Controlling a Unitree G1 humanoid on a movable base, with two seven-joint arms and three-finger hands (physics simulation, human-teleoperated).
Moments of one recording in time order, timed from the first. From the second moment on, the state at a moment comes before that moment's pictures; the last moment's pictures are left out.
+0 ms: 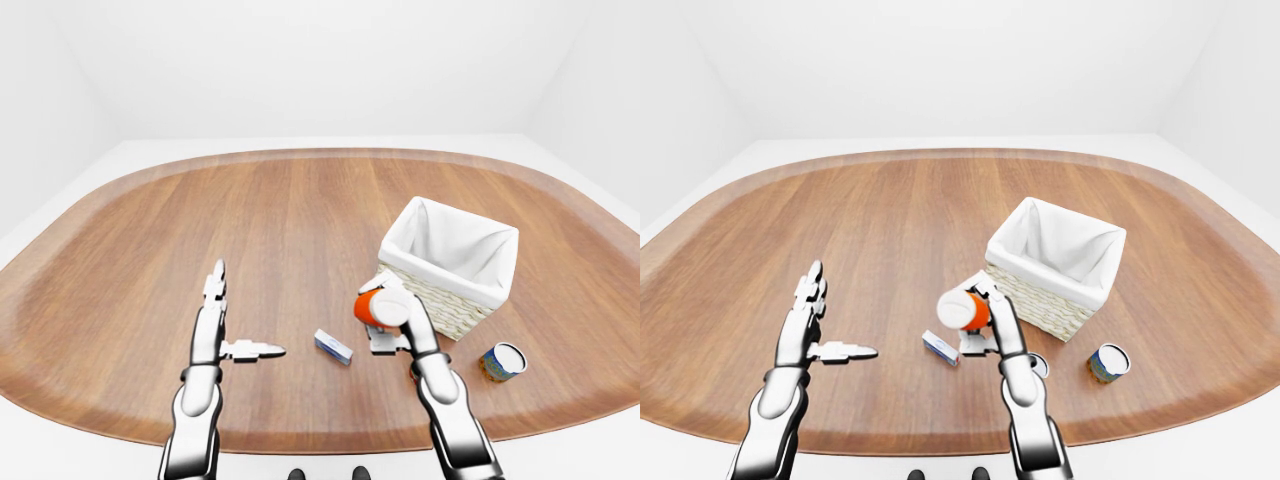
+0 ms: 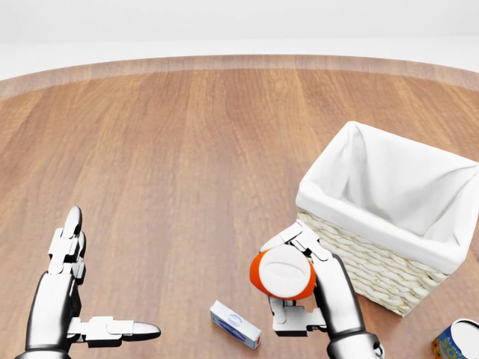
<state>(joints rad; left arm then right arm) 0.10 0.05 0.11 -0.03 0.16 -0.09 -0.05 0.10 0.01 0.10 -0.09 -0.26 -0.07 0.07</state>
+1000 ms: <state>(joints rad) 0.11 0.05 0.13 -0.06 0.16 -0.09 -0.06 -0.03 -0.03 0.03 -0.42 -0.53 0.09 0.19</state>
